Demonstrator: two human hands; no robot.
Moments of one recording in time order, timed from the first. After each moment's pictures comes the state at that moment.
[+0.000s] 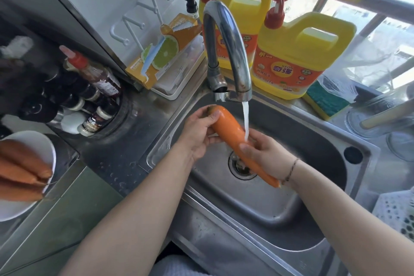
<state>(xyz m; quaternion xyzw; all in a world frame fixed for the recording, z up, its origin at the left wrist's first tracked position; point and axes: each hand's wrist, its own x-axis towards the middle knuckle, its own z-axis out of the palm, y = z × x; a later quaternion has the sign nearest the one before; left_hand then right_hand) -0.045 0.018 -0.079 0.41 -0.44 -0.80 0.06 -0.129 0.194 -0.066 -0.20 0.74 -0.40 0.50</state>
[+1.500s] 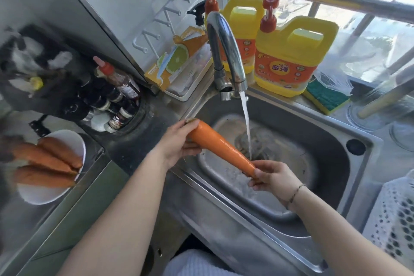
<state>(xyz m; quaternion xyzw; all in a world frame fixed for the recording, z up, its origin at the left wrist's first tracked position) 0.029 0.005 -0.035 0.46 -0.54 -0.70 0.00 -0.073 0.244 -0.098 -0.01 0.63 -0.56 0.53</state>
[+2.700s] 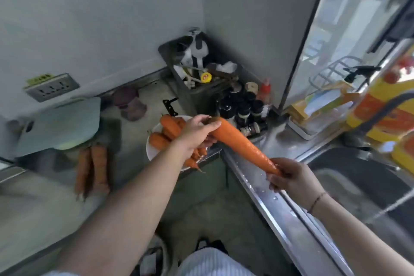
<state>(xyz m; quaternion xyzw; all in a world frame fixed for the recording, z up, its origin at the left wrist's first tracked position) 0.262 -0.175 0.033 0.52 -0.54 -0.63 0.20 0.071 0.027 0.003 -0.43 0.75 -0.34 0.38</state>
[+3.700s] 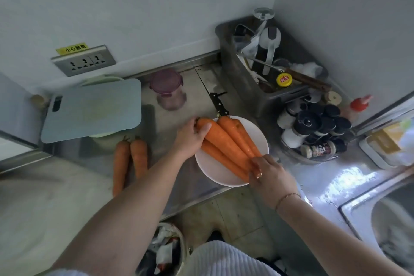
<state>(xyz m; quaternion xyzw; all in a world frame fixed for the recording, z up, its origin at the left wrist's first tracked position) 0.433 -0.308 -0.037 0.60 -0.66 -0.43 0.14 0.247 -0.143 -0.029 -0.58 0.78 -0.10 0.21</state>
